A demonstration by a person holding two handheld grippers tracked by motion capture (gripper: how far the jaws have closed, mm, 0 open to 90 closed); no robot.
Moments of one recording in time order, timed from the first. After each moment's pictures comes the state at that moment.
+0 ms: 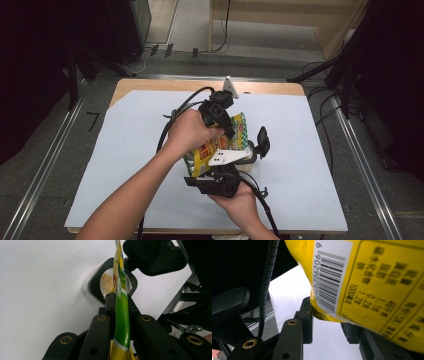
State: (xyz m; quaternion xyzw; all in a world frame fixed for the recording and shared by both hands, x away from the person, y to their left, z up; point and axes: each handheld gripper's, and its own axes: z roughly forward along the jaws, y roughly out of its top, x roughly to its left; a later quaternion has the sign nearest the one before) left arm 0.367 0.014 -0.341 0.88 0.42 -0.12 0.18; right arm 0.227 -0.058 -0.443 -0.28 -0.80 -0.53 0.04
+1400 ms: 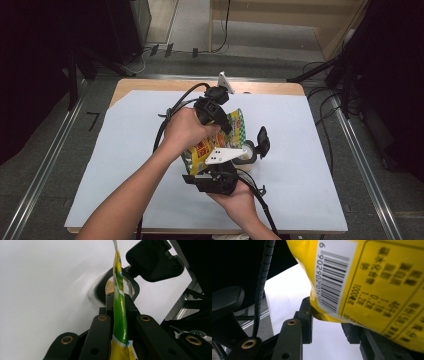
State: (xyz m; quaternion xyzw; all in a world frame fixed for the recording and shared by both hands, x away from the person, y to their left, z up) left arm 0.367 0.026 -0.333 0.88 0.42 -0.10 0.21; right arm 0.231 -0.052 -0.440 -0.27 -0.81 -0.52 0.02
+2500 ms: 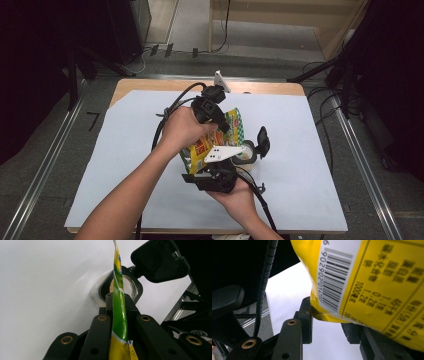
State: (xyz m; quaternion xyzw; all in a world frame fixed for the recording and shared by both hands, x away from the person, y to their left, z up) left arm 0.373 0.033 -0.336 0.87 0.43 -0.11 0.22; right arm 0.236 -0.051 -0.439 -0.26 -0.82 -0.52 0.03
